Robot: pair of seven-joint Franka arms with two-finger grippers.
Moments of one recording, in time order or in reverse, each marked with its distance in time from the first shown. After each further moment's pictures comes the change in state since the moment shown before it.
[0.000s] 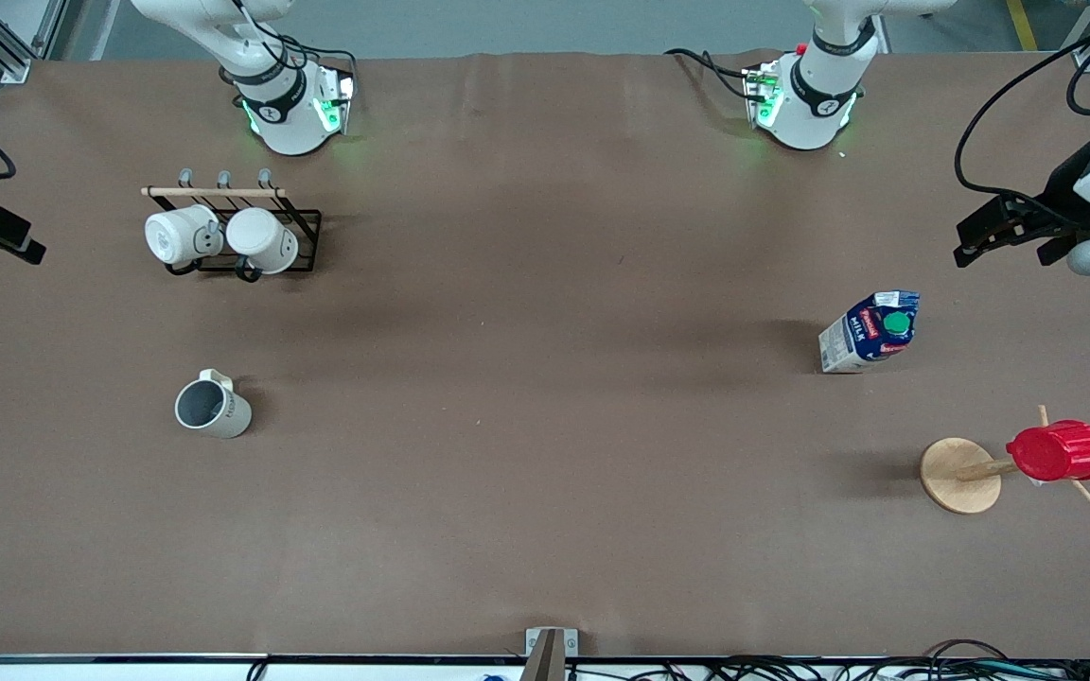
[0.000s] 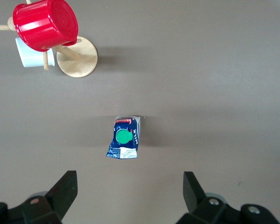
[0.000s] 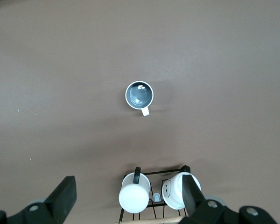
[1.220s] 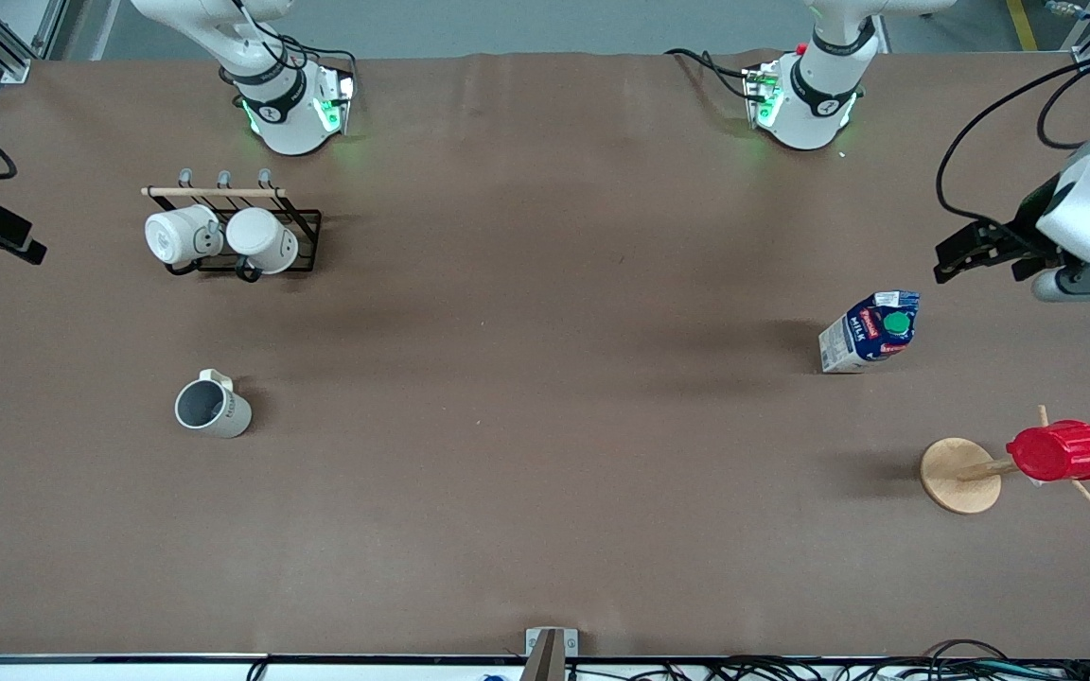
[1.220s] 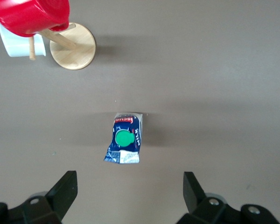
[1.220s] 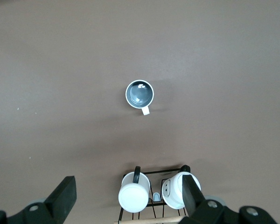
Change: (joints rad) left arm 0.003 0.011 0.007 -0.137 0.000 0.115 -0.001; right arm 0.002 0.004 0.001 -0.011 0.001 0.003 -0.009
